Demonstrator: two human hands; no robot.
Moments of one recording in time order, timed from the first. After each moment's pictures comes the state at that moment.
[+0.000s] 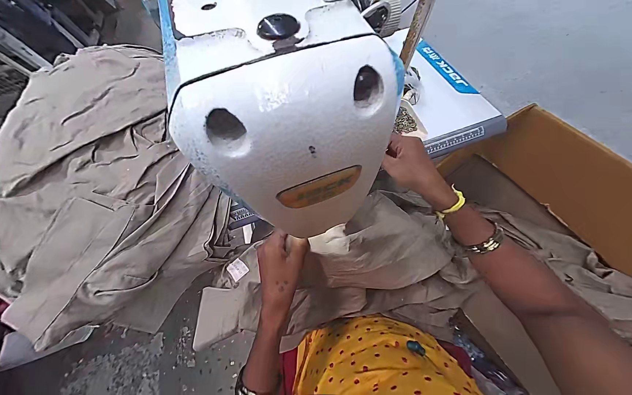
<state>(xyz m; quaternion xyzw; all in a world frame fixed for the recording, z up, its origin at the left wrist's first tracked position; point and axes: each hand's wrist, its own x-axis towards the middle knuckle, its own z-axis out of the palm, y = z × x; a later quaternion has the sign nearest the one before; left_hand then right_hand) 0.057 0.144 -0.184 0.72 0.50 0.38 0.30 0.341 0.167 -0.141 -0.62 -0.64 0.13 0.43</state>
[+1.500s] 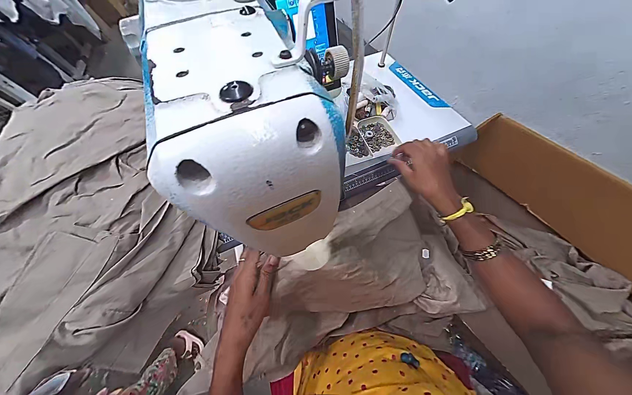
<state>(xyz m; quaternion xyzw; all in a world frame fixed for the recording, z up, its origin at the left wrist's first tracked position) 0.012 0.160 -0.188 0.79 0.46 0.29 0.28 0.419 0.143 -0.171 -0.75 -0.61 -0.07 0.27</state>
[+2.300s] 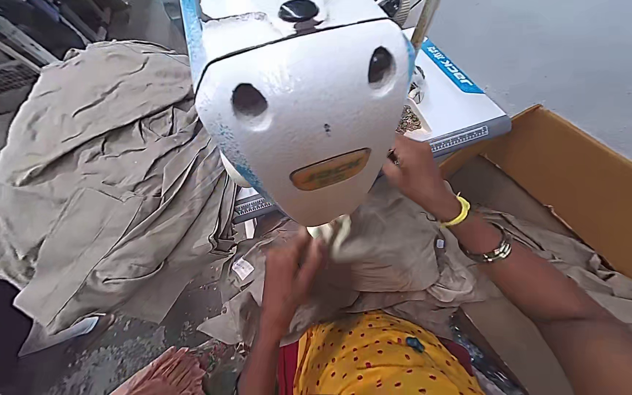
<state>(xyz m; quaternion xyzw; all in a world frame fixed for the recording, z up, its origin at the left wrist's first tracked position) 0.047 0.128 -0.170 0.79 0.41 0.37 0.28 0.323 0.149 -0.136 -0.57 -0.70 0.01 0.42</state>
